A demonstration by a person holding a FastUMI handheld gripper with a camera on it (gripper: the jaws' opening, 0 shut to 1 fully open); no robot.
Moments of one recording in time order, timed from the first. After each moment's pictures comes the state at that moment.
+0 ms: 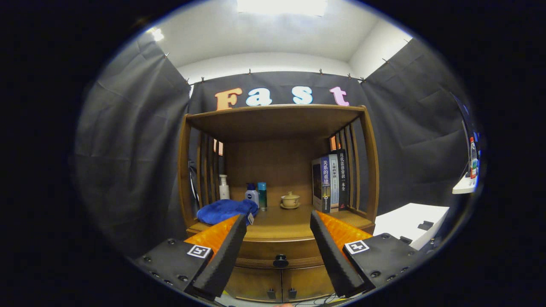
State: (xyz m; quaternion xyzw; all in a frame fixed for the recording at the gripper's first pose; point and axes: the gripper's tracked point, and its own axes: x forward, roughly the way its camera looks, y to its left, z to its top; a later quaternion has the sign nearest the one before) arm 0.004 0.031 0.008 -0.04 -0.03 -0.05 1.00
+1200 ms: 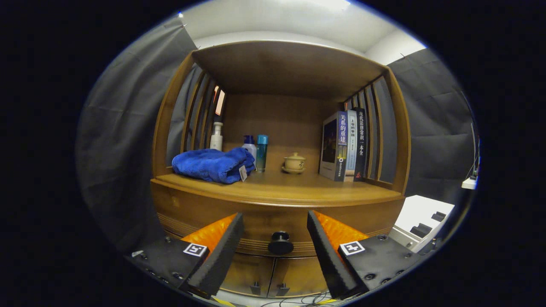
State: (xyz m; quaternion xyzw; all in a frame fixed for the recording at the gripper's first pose) arm 0.096 0.015 -0.145 -0.11 0.06 -0.05 0.99
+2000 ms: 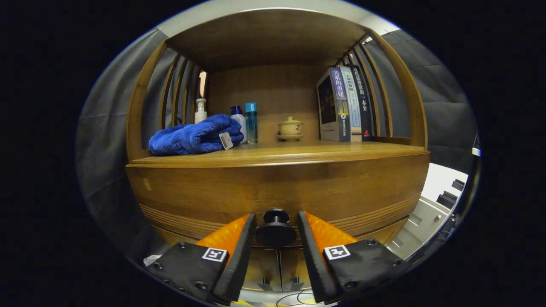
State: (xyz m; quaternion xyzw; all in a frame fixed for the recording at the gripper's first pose) arm 0.132 -0.014 -0.214 -0.02 0.13 -0.06 0.99
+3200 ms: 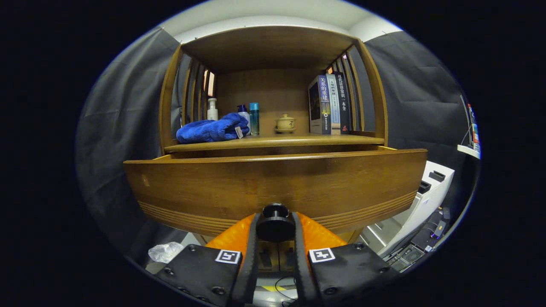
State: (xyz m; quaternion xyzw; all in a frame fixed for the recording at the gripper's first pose) arm 0.002 0.001 -0.203 -0.03 0.15 -0.06 0.99
